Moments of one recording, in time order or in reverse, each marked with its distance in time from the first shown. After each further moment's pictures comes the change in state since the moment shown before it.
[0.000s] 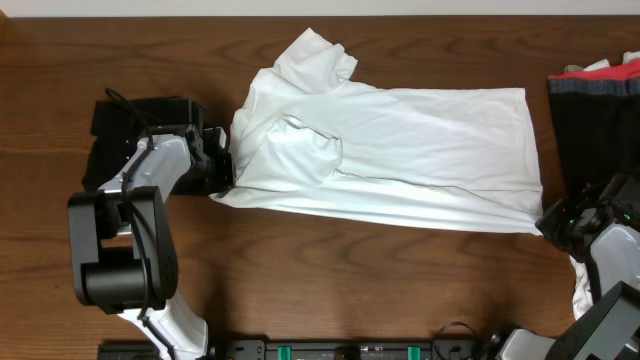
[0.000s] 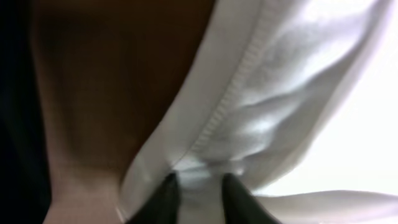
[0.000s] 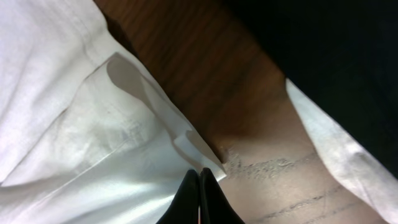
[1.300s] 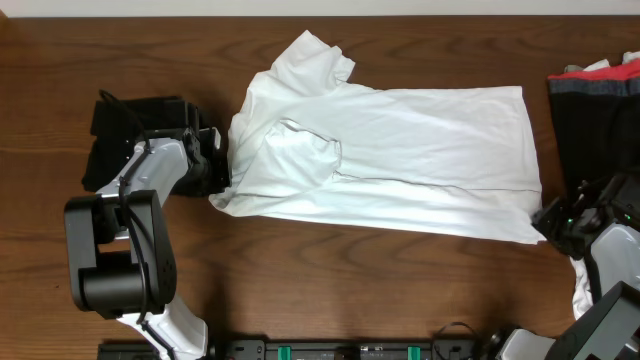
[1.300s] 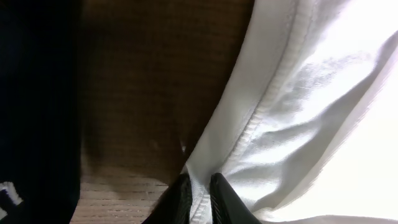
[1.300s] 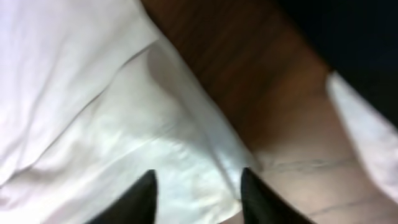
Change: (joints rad) left arm 0.010 -0.019 -0.035 0.055 -0.029 -0.015; right arm -0.001 0.000 0.001 -0.016 -0.101 -0.019
